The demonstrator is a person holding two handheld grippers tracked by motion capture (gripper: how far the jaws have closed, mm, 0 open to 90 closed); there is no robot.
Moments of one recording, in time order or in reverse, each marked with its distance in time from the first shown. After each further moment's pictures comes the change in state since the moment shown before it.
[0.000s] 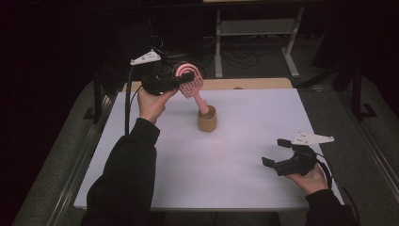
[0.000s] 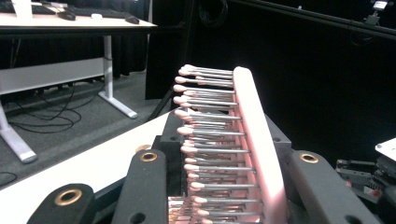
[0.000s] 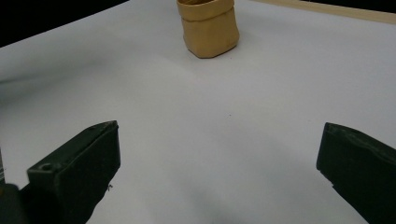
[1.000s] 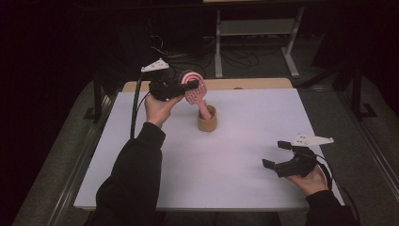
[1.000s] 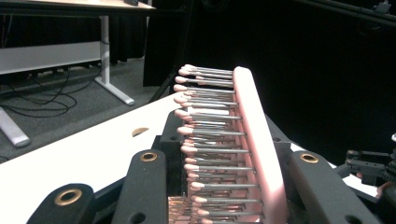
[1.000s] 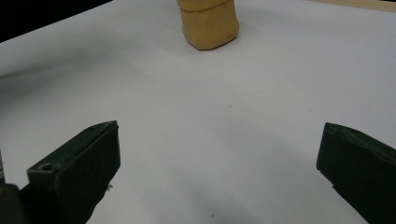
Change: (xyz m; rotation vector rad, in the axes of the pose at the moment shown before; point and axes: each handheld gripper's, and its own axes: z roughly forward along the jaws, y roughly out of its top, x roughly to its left) left arm 0.009 -0.026 0.022 0.049 -0.002 -0.025; right arm -0.001 -0.005 0.001 0.015 0.002 0.013
